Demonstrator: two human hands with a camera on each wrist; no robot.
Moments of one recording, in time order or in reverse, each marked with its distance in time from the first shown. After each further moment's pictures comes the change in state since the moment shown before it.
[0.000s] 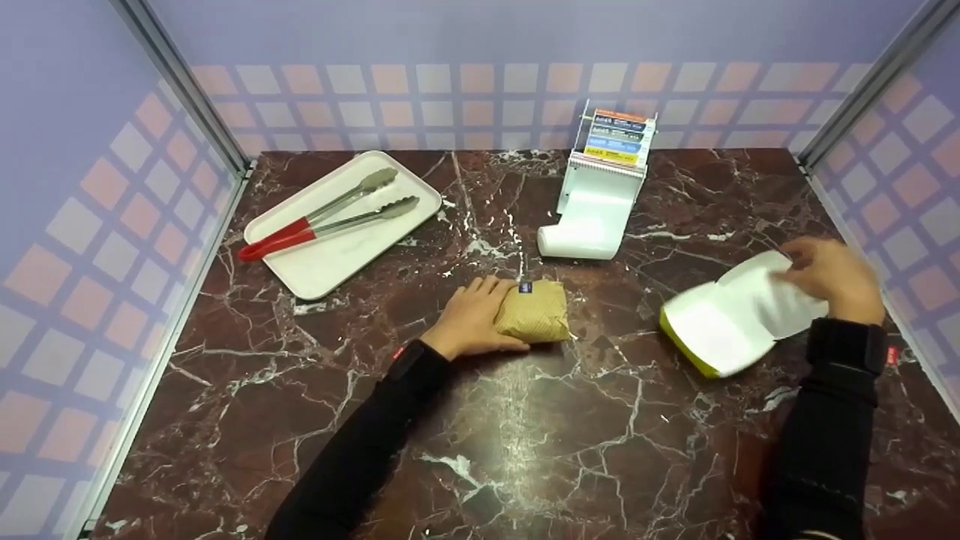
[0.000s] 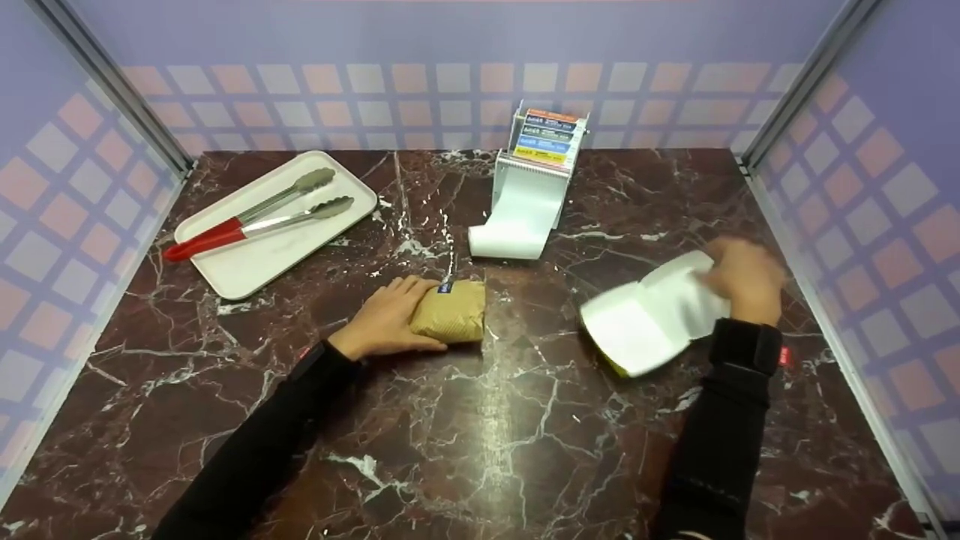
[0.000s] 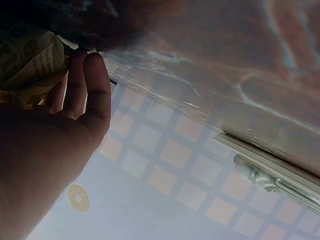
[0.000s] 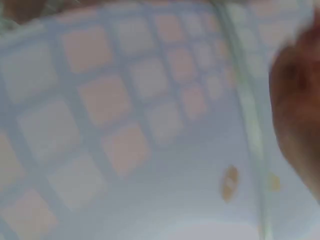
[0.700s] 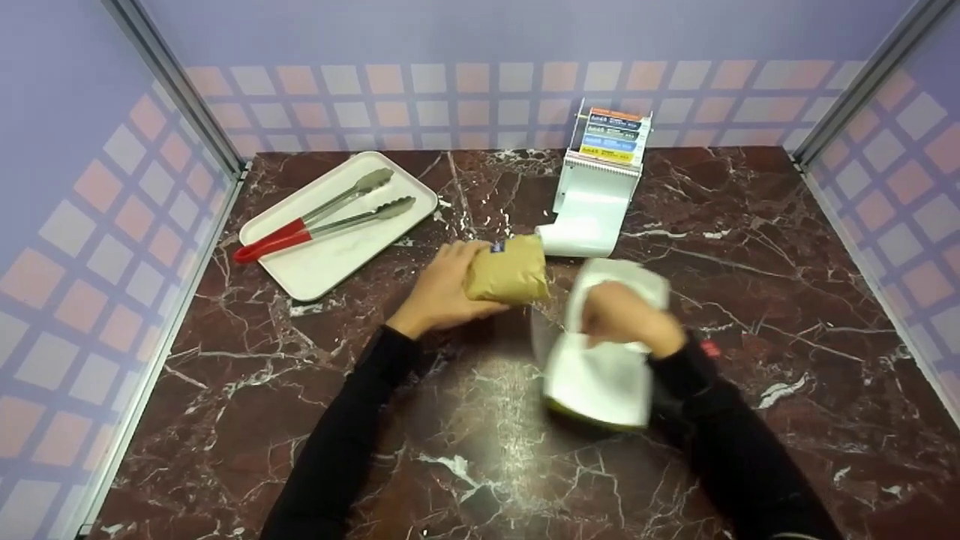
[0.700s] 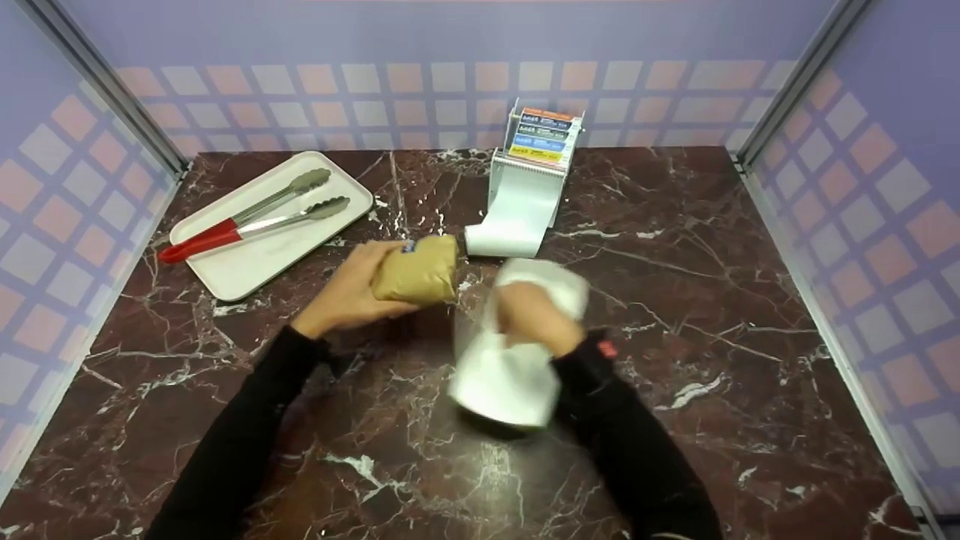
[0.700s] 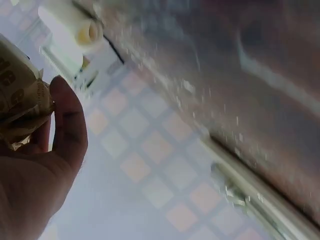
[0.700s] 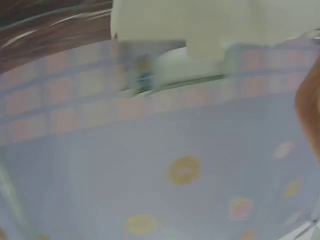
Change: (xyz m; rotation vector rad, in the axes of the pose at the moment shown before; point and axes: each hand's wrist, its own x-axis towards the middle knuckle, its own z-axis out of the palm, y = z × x) left_hand -0.005 -0.020 -0.045 -0.275 0.207 0.027; right_hand -0.016 -0.212 0.134 -0.149 -0.195 -0.598
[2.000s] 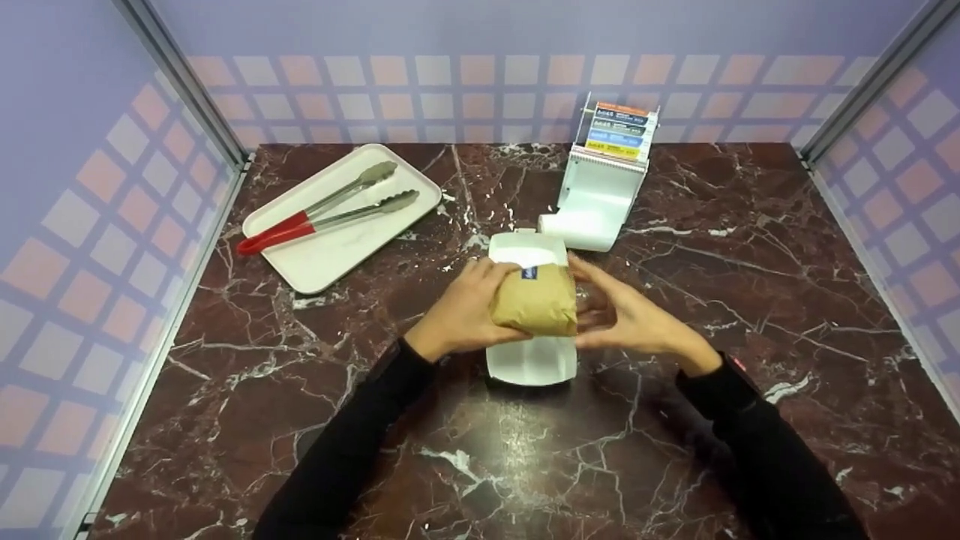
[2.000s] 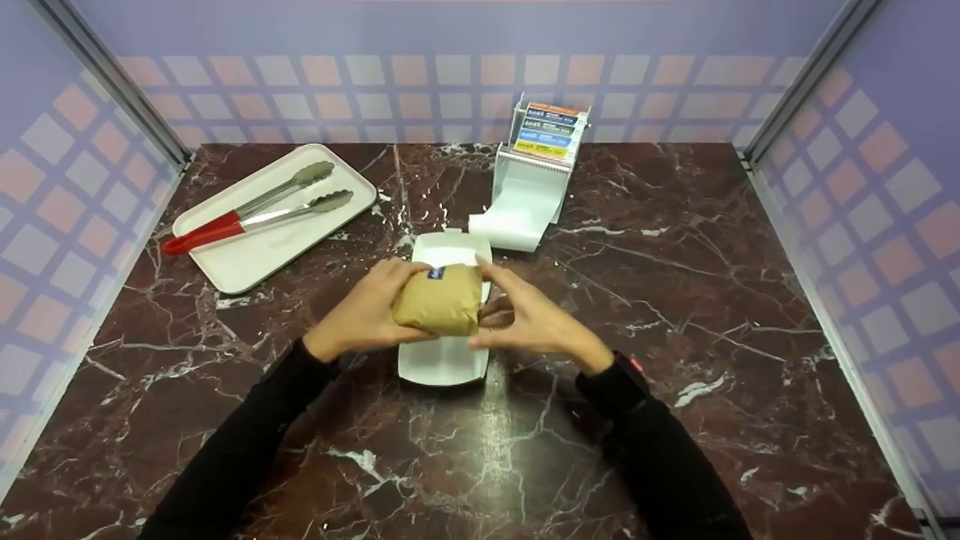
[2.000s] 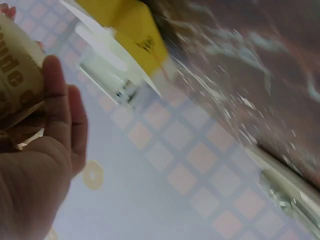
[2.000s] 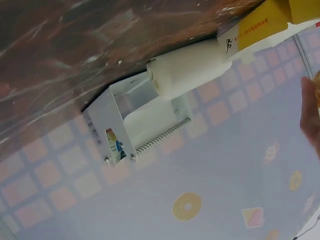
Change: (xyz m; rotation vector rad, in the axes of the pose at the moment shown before) left_hand -0.024 0.035 0.012 0.054 -0.039 0.147; right_hand -0.023 -0.016 0.005 0.701 0.140 -0.141
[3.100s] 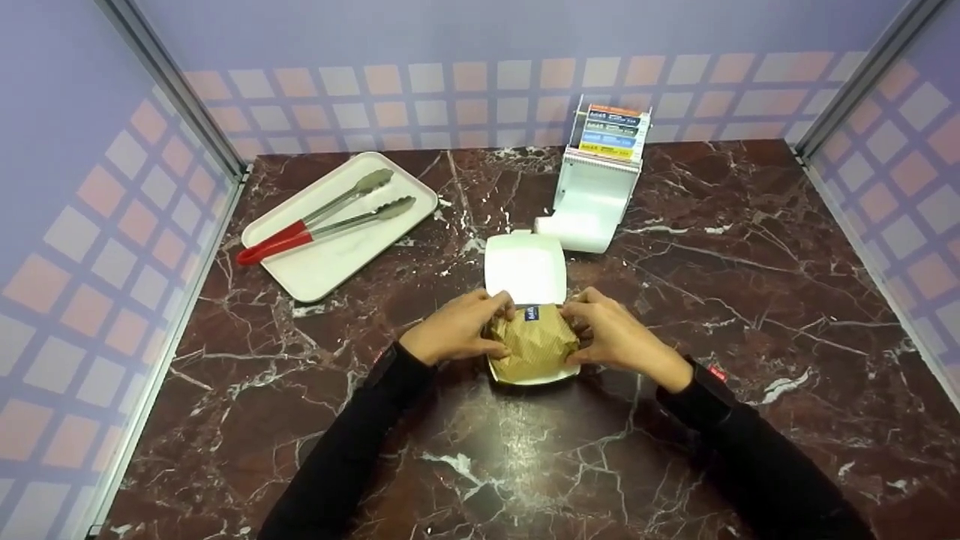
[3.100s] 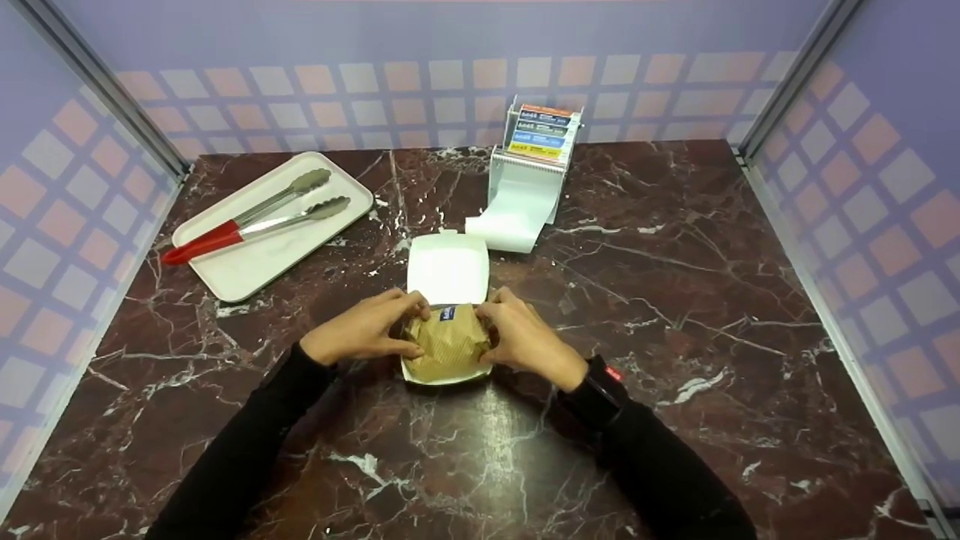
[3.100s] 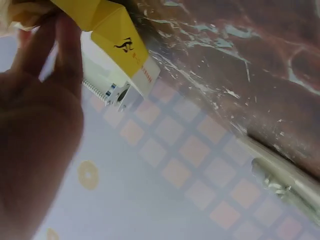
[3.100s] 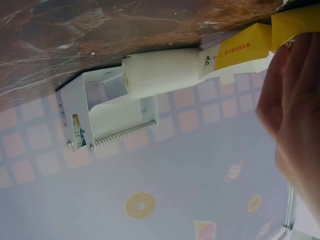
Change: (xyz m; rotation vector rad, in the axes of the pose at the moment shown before) left_hand -0.004 -0.011 0.003 0.010 -0.305 -0.013; right_hand -0.003 0.002 0.026 -0.530 0.033 0.125
